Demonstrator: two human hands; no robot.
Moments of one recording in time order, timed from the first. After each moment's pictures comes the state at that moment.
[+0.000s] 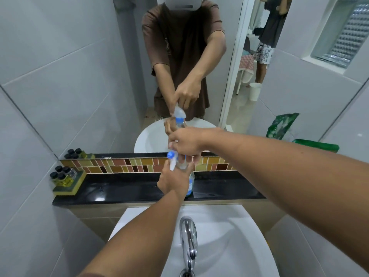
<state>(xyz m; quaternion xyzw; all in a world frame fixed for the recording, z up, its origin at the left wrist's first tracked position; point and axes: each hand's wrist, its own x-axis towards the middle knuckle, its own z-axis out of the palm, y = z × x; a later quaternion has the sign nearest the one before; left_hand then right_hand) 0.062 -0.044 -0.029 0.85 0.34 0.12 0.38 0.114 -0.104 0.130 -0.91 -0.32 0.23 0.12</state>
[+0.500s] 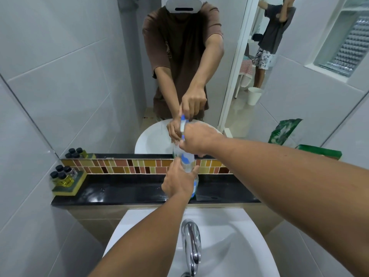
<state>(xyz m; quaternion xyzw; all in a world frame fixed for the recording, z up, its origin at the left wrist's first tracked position) 0.060 -0.039 -0.031 0.88 0.28 0.14 0.36 0.127 -0.091 0.115 -0.96 -0.27 0.02 0.02</state>
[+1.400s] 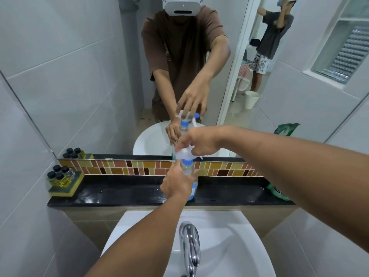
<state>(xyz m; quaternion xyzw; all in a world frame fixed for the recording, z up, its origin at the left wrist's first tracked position) 0.060 -0.031 -0.032 0.88 0.26 0.12 0.37 0.121 -0.106 0.152 -0.90 -0.36 0.25 0.02</state>
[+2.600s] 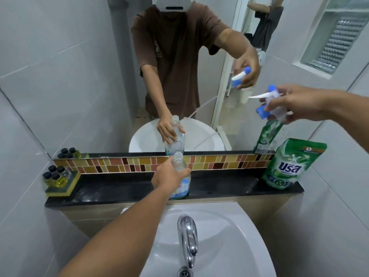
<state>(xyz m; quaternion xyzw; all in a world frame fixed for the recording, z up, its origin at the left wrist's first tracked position) 0.060 -0.003 -0.038 0.90 0.21 0.05 0.39 0.139 -0.312 0.224 -0.90 -0.06 0.14 0.40</state>
